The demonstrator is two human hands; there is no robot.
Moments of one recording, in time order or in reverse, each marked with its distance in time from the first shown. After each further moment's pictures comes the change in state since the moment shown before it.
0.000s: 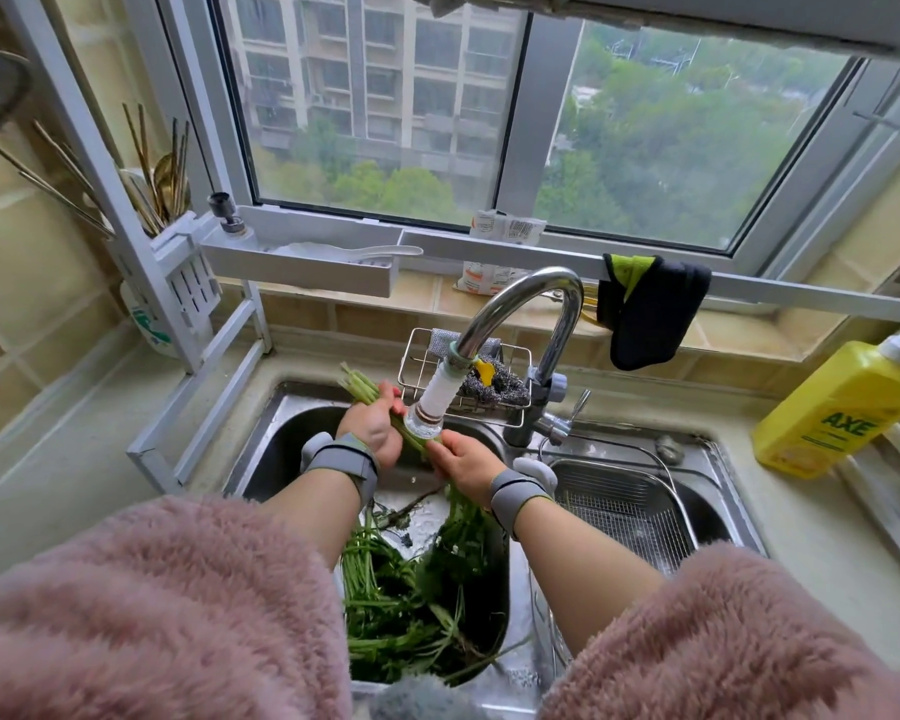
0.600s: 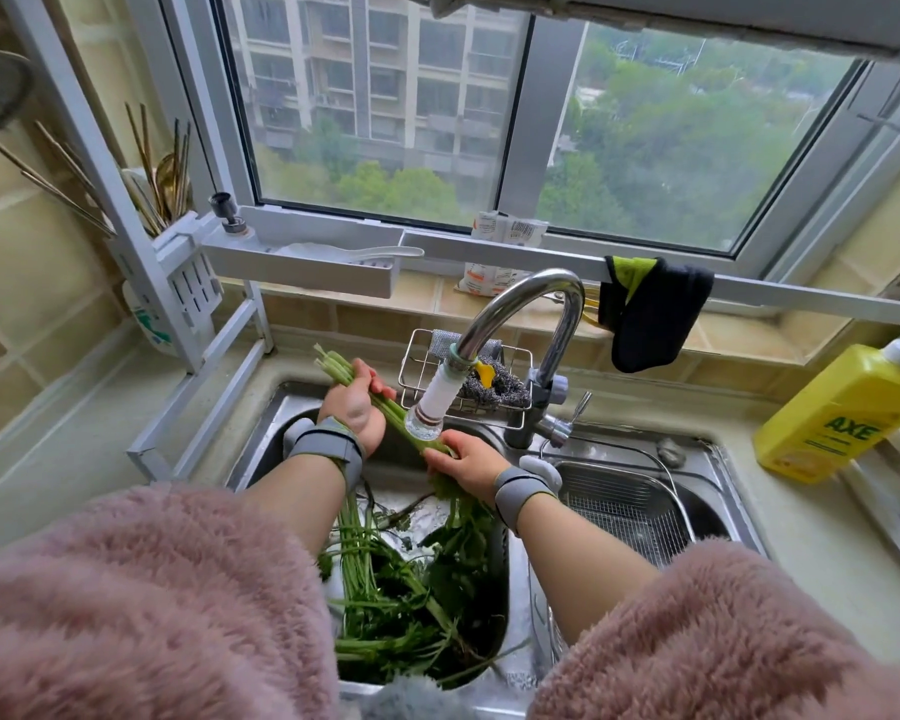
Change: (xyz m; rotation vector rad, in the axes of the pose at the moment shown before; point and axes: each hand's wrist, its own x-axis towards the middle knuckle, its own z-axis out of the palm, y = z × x) left_hand 0.013 0.019 -0.005 -0.261 0.007 0.141; right_hand -0.003 -0.002 -0.011 -0.023 -0.079 0.026
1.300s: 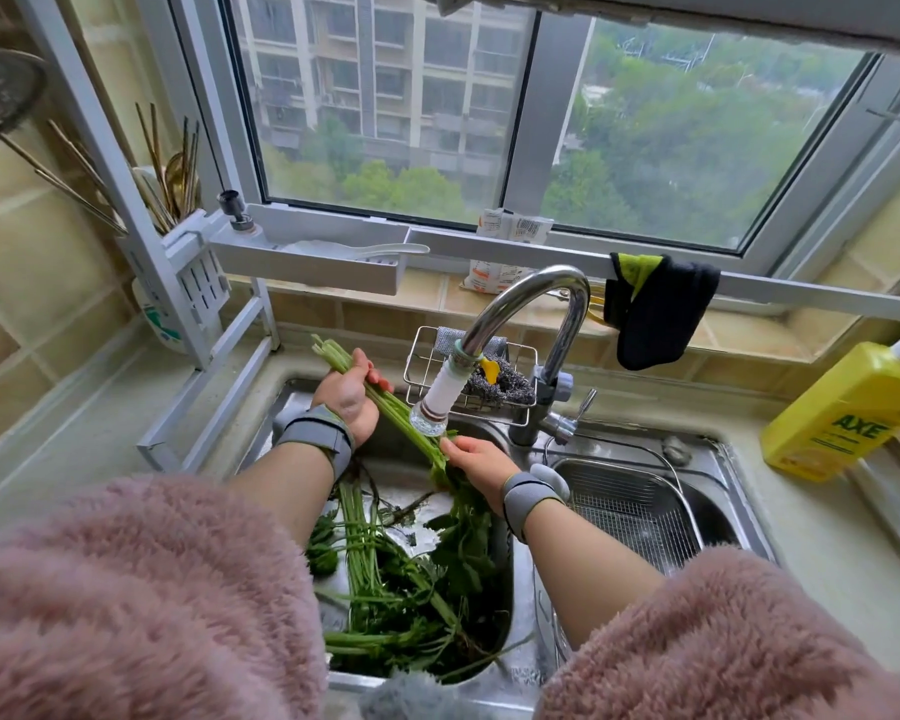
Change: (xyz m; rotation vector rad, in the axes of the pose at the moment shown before) left_hand 0.004 0.014 -0.007 0.053 -0.035 -0.023; right_hand 0.002 0.015 0.008 0.256 0.075 0.158
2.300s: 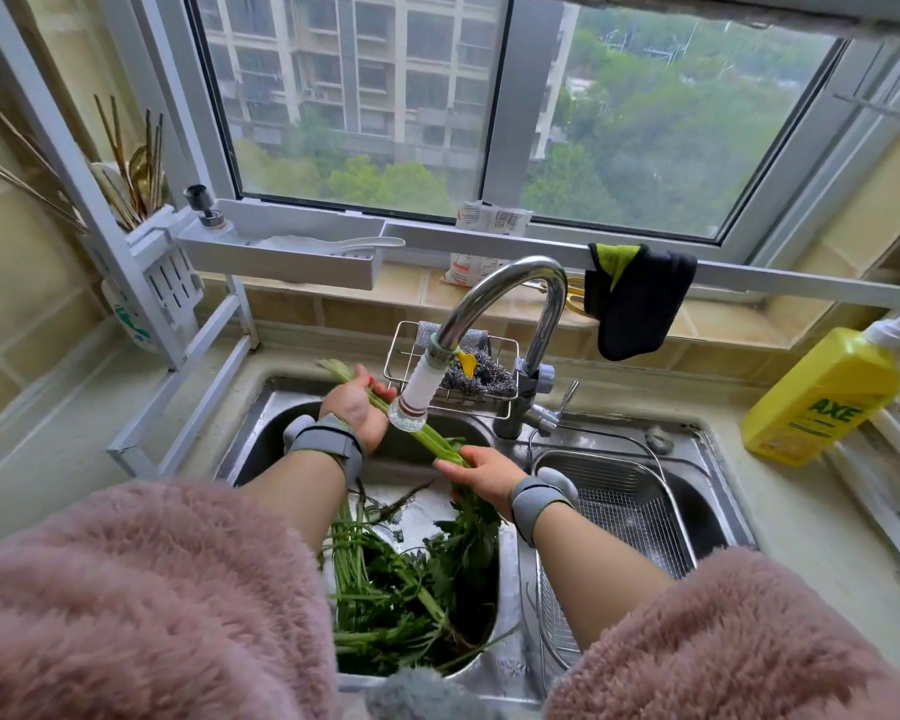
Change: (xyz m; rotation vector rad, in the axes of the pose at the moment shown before) left_hand -0.011 -0.021 0.020 -0.148 0.130 -0.217; right_hand -0.010 0.023 -0.023 -0.088 -0.076 -0.011
